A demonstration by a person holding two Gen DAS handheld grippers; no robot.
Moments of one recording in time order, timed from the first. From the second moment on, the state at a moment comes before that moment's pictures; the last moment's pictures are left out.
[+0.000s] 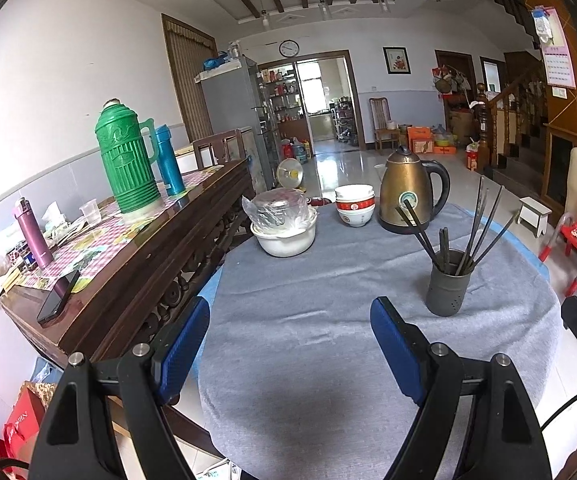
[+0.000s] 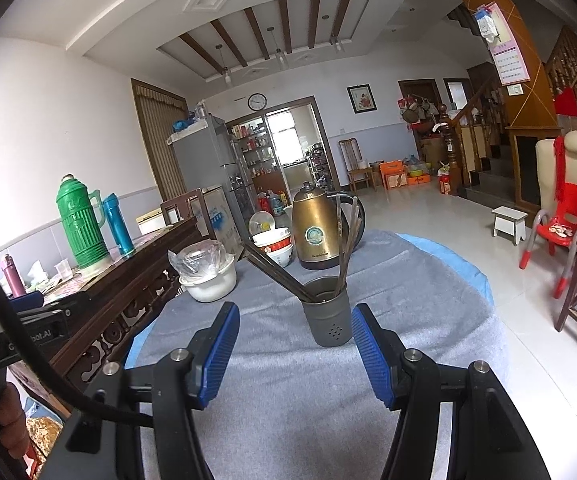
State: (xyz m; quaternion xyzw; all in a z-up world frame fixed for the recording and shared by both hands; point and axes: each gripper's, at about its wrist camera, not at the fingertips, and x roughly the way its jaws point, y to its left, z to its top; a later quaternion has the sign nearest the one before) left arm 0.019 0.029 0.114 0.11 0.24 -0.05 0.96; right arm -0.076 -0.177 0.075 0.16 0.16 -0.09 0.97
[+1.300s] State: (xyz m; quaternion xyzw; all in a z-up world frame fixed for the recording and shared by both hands) left arm 0.019 0.033 0.112 0.11 0.24 -0.04 0.96; right arm -0.075 -0.170 0.081 0.15 0.15 -0.09 0.97
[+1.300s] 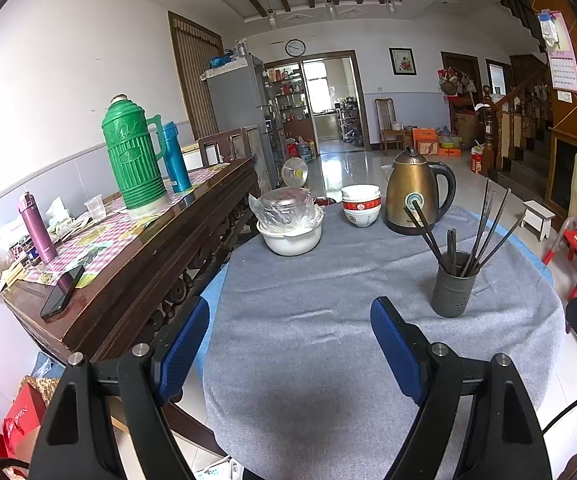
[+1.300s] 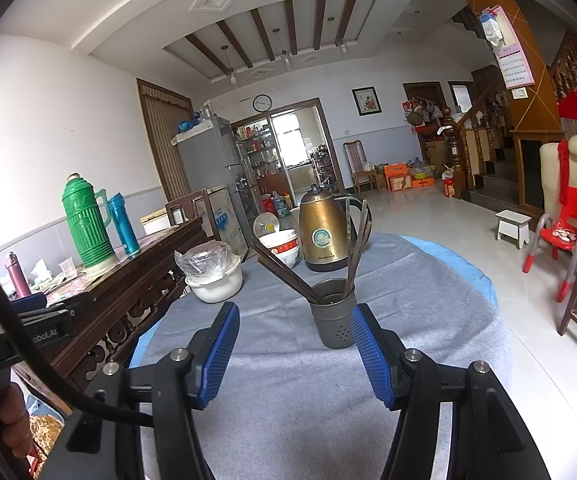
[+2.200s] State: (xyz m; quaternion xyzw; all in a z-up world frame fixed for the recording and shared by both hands) left arm 0.020 0.026 0.113 0.11 0.24 -0.03 0.96; right arm -0.073 -0.172 0.086 0.16 0.15 -0.09 0.97
